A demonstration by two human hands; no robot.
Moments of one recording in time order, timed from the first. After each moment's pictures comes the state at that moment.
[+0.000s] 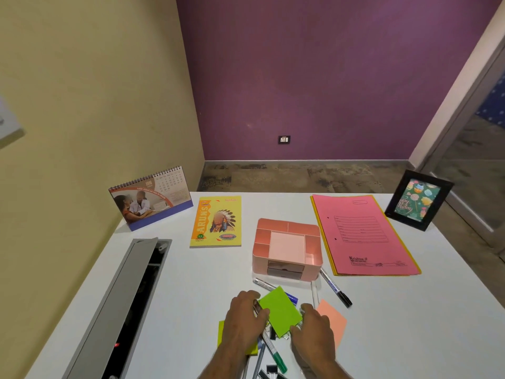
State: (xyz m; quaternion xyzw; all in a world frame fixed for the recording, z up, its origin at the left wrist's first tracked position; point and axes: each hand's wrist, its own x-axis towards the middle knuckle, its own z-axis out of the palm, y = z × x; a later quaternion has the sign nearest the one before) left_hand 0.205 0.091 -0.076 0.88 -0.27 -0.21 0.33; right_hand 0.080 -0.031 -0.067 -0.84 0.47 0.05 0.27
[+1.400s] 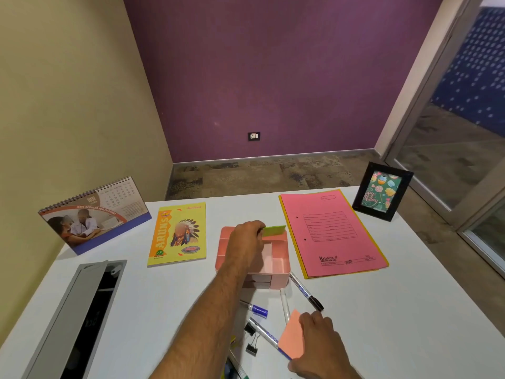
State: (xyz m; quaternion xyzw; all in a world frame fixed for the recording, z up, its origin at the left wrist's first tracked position) left_hand 0.269 -0.086 0.043 0.86 -0.37 -0.09 0.33; right_hand 0.038 -0.100 -0.042 -0.87 0.40 0.21 0.19
